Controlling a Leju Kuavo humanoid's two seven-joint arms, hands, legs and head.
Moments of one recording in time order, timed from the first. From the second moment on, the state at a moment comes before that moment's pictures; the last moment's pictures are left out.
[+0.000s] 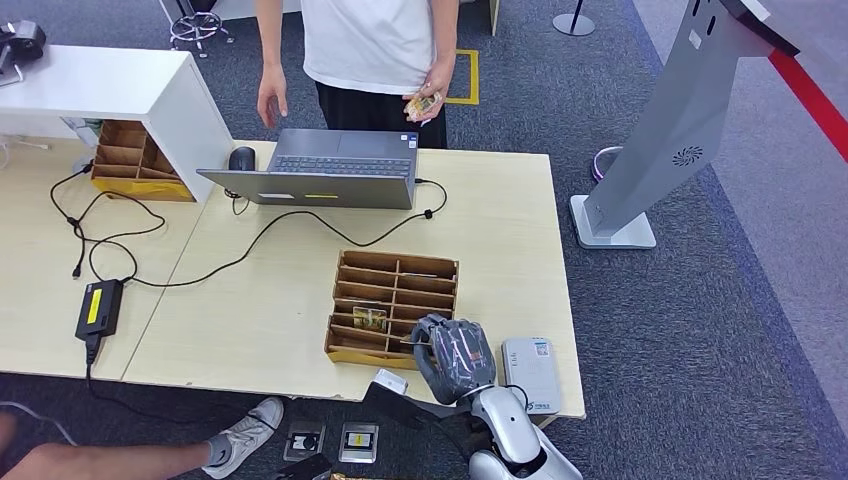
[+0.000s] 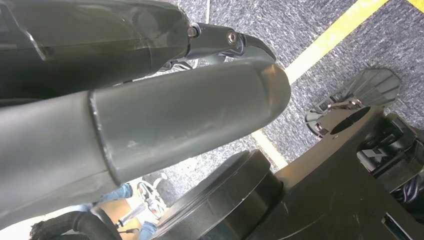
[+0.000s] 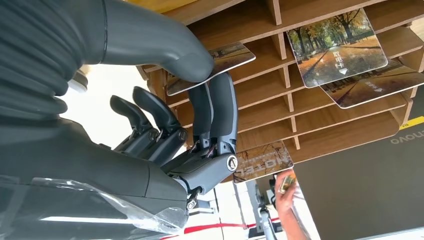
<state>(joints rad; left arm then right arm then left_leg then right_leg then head) -0.25 0.15 -0.87 -0.27 0.38 -0.27 0.30 -0.29 0.02 0.93 -1.02 1.00 -0.45 0.14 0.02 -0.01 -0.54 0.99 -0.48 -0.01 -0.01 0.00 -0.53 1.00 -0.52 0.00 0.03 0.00</state>
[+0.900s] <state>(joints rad) -0.25 0.15 -0.87 -0.27 0.36 -0.27 0.30 -0.28 -0.01 0.91 -1.19 1.05 -0.51 0.14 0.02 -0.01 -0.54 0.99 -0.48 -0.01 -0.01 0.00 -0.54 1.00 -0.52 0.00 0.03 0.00</state>
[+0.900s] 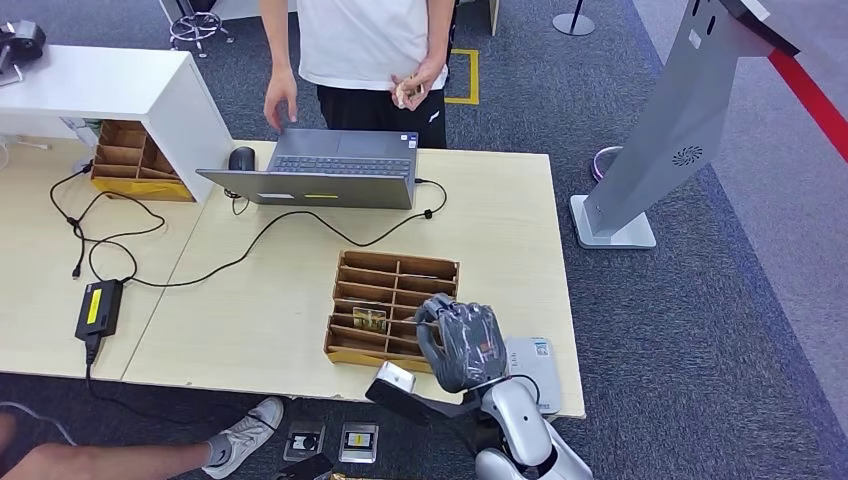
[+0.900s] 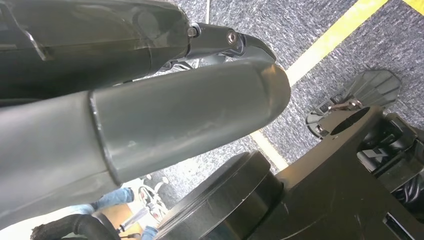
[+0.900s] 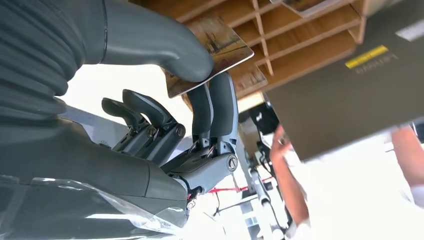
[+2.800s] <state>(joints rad) -0.18 0.15 -0.84 -0.29 0.36 -0.25 0.28 -0.59 0.04 0.83 -1.33 1.01 -0.54 0.08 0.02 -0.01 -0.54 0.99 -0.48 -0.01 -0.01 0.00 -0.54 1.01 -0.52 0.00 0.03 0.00</state>
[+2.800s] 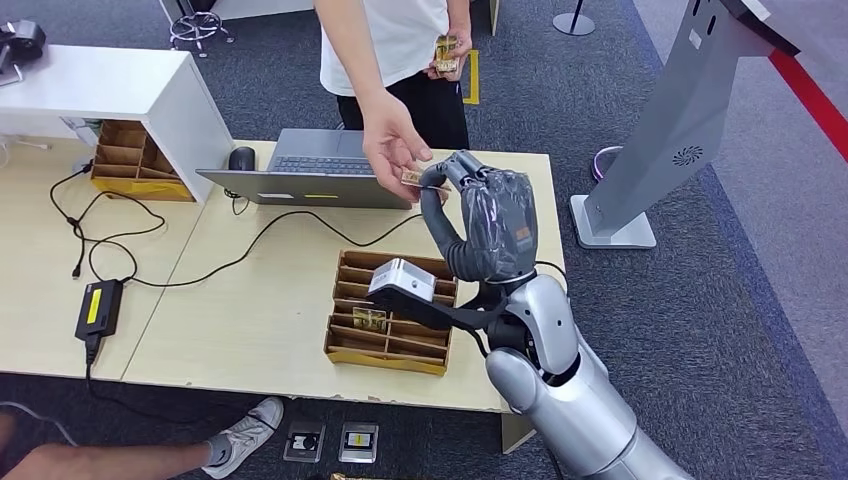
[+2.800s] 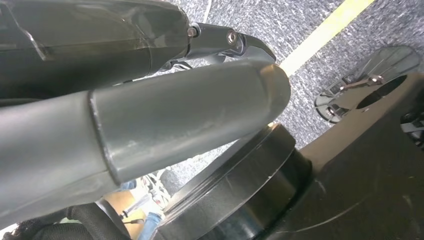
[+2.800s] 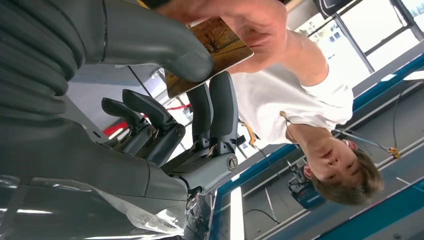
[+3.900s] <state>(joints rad) -0.13 0.15 -0.83 -0.29 0.39 -0.23 0.25 -0.59 0.09 0.84 -1.22 0.96 -0.66 0.12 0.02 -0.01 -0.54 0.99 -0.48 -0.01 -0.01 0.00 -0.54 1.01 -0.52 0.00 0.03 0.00</state>
